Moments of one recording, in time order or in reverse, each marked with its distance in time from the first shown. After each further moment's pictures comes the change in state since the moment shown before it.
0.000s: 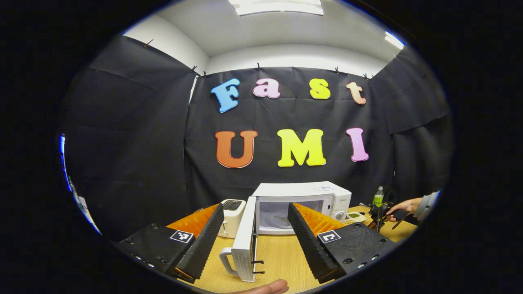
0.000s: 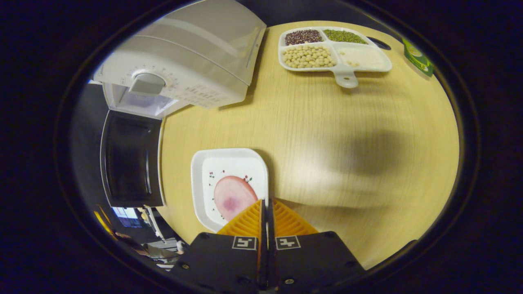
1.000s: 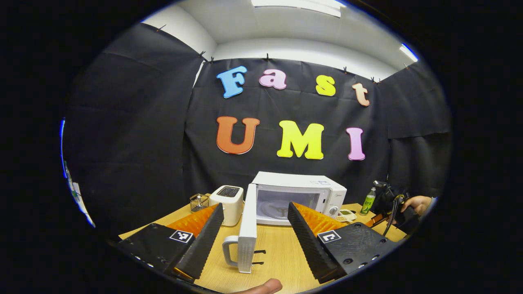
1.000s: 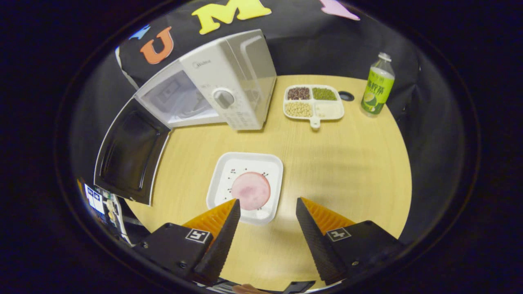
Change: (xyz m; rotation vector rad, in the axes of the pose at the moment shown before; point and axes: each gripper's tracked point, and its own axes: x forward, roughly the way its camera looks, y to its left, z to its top) left arm -0.005 0.013 -0.020 -0.092 0.106 -0.035; right arm -0.067 0.013 -0.023 -0.133 -0.282 -0.237
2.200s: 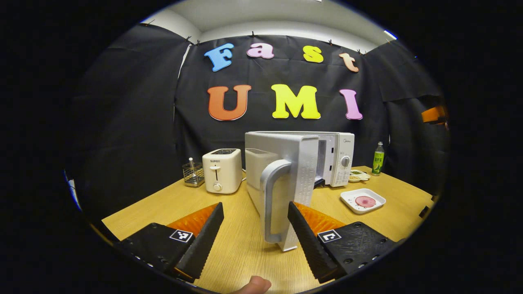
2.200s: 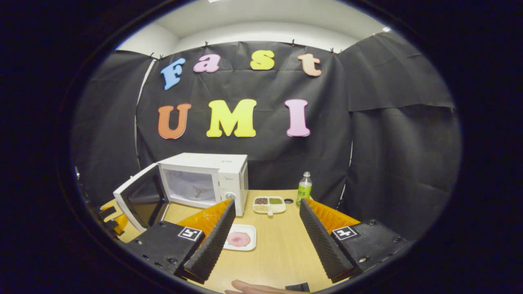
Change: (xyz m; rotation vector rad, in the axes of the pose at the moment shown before) left arm 0.002 0.022 -0.157 0.090 0.140 -0.043; right arm -0.251 0.056 -0.040 -0.129 -0.976 -0.337
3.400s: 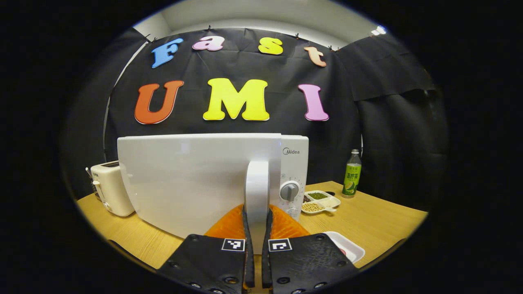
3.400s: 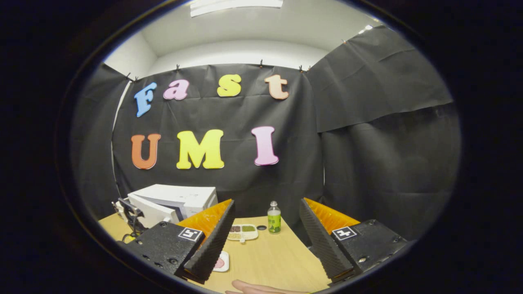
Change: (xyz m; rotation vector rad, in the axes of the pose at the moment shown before) left arm 0.195 -0.244 0.026 0.024 -0.079 -0.314; right arm -0.012 -0.093 0.073 0.100 -0.224 -0.159
